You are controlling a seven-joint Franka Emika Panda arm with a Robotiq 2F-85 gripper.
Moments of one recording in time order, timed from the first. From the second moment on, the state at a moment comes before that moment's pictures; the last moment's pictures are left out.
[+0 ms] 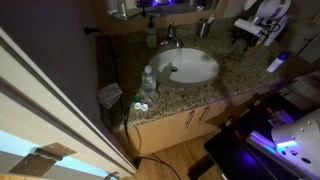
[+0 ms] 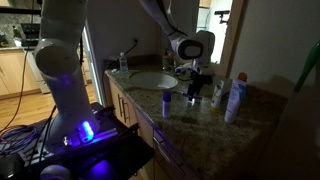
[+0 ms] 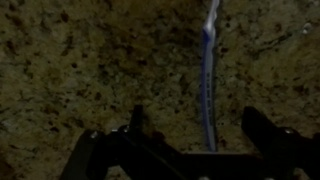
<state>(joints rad) -0.20 0.41 -0.28 -2.10 0.24 2.46 0.78</state>
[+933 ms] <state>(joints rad) -0.21 0.39 -0.30 -2.11 0.24 2.46 0.78</state>
